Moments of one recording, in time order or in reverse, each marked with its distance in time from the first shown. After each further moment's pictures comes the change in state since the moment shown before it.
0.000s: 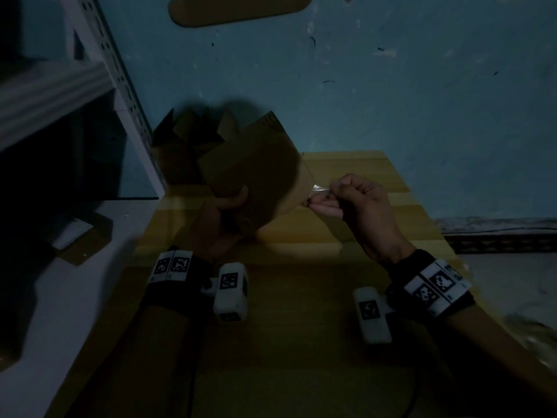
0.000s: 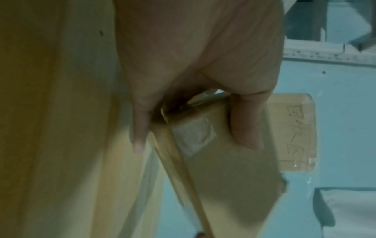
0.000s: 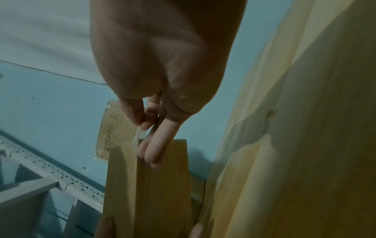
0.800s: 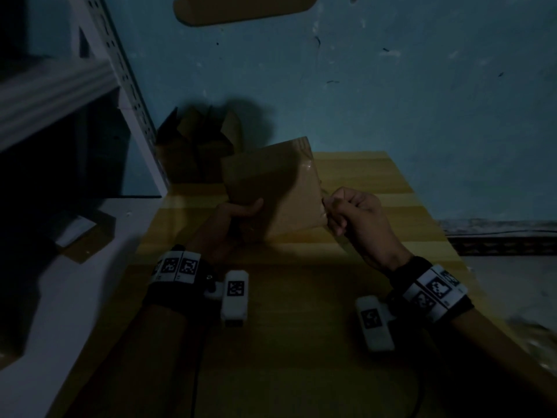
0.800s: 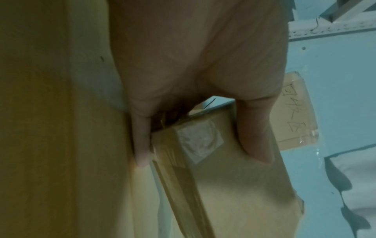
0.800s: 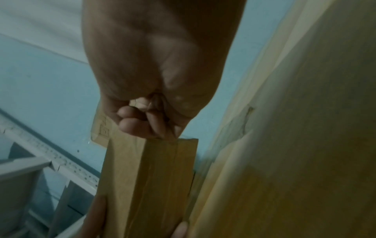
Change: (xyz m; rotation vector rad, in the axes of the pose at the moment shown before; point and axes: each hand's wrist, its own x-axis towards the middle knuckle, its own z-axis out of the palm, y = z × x) left_hand -0.004 -0.002 -0.005 0.212 -0.039 -0.115; right_hand -0.001 0.021 -0.006 -0.214 -0.098 -0.079
